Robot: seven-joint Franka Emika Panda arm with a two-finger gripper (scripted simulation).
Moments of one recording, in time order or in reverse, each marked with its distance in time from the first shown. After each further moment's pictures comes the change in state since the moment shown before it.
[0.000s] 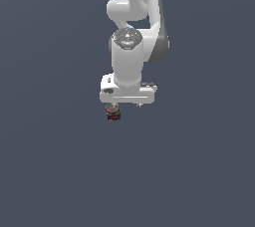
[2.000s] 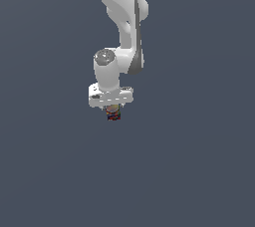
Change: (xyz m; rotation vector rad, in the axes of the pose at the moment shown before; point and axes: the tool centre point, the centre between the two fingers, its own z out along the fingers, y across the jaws) arm -0.056 0.074 0.098 0.002 0.032 -0.167
